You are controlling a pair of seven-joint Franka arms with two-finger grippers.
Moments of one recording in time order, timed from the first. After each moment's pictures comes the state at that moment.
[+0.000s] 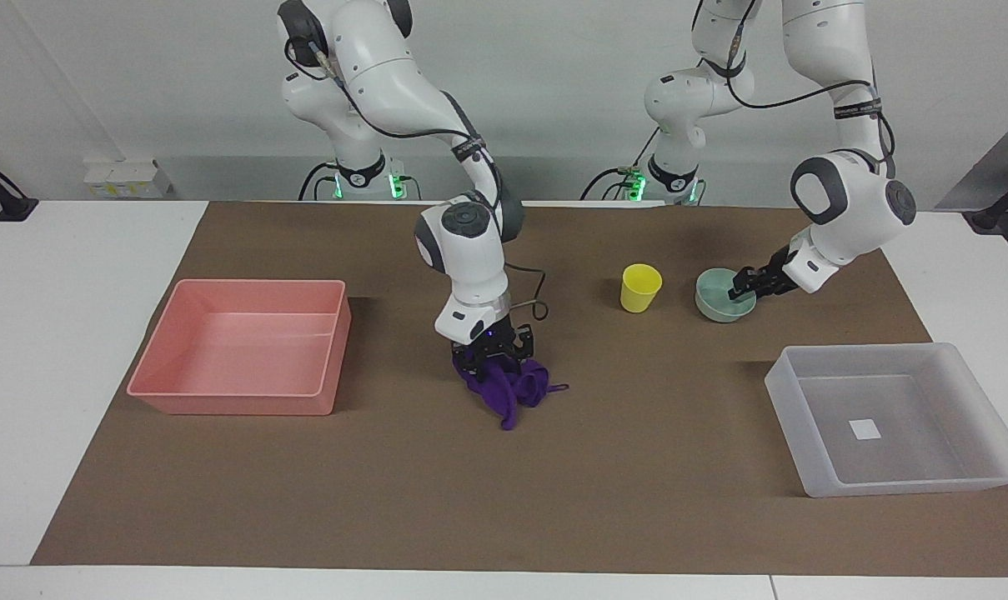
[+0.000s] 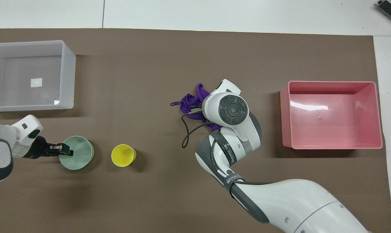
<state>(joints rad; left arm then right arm) 0.20 0.02 -0.04 -2.36 -0.29 2.13 0.33 0.47 0.47 0.04 -1.84 -0.04 2.57 0.37</state>
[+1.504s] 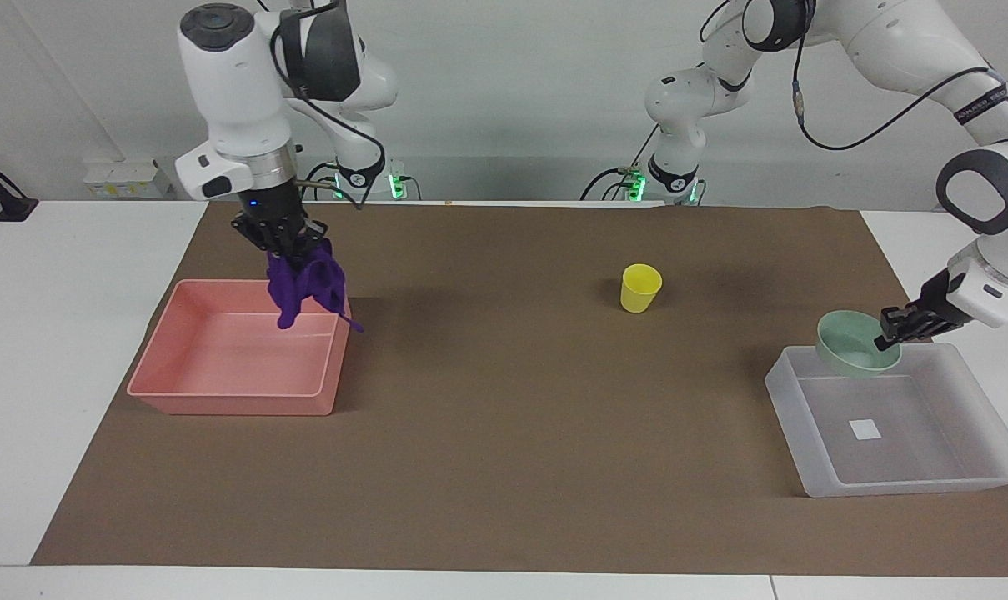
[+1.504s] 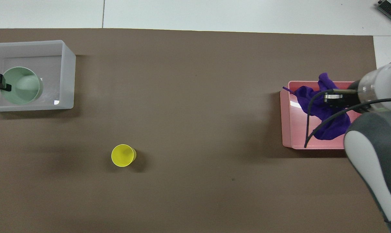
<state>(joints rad) 0.27 0.41 -0.01 -1.47 -0.13 1.91 0.30 0.00 -0.03 0.02 -1.81 -0.10 1.87 0.15</state>
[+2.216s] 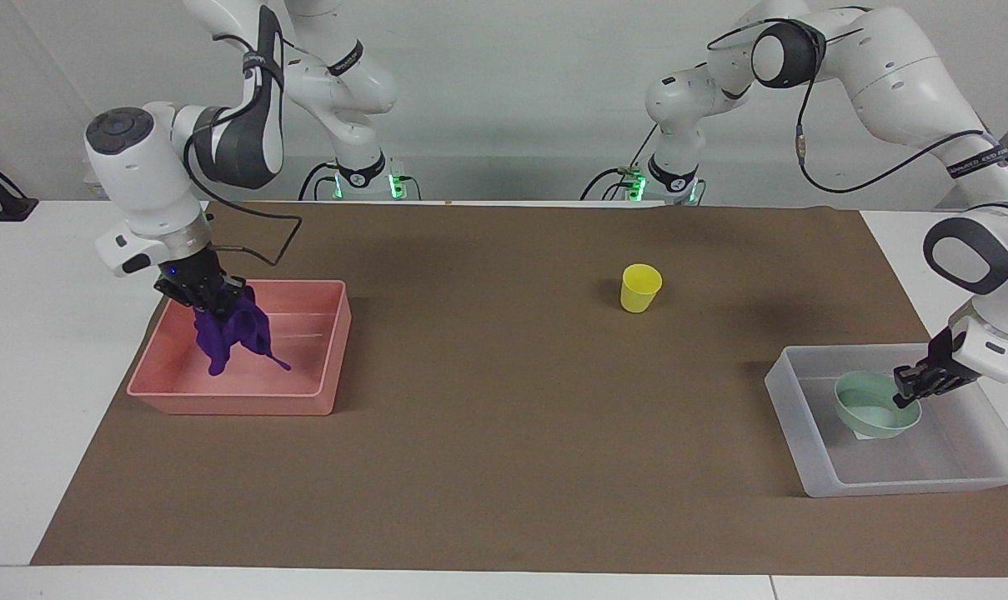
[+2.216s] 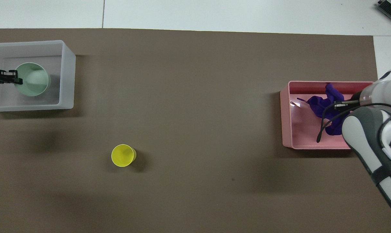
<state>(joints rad) 0.29 0.58 -0.01 -1.45 -0.13 2.09 0.30 -0.18 0.15 0.02 -2.04 -0.10 2.28 -0.11</state>
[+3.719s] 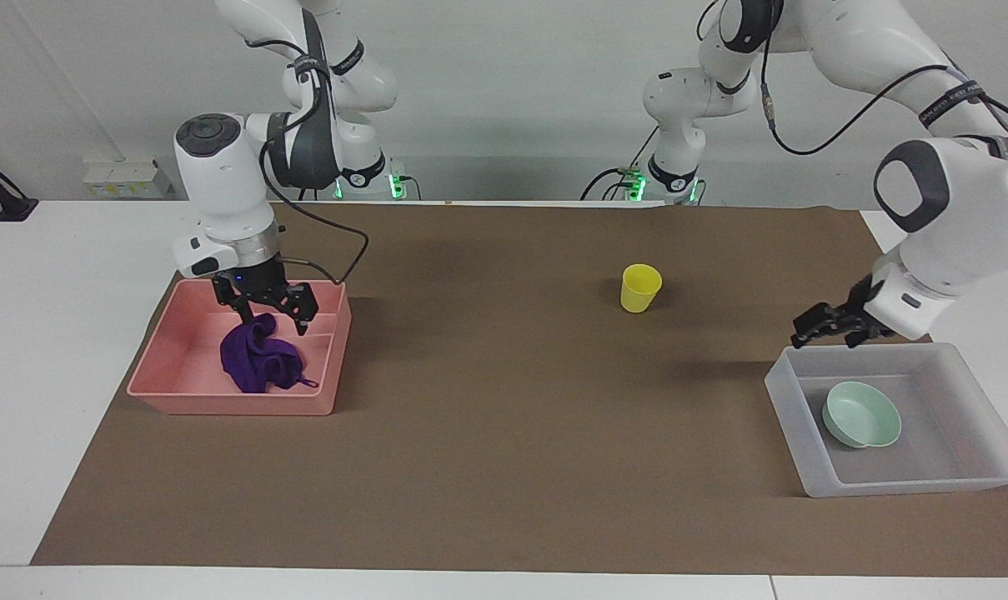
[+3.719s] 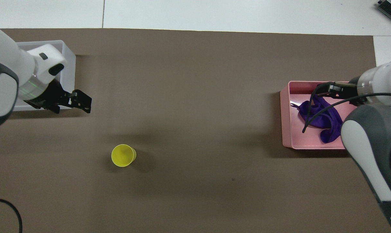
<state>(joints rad) -0.14 0.09 -0.04 -1.75 -0.08 1.68 -0.08 -0.03 0.00 0.03 -1.82 -0.08 1.93 0.28</state>
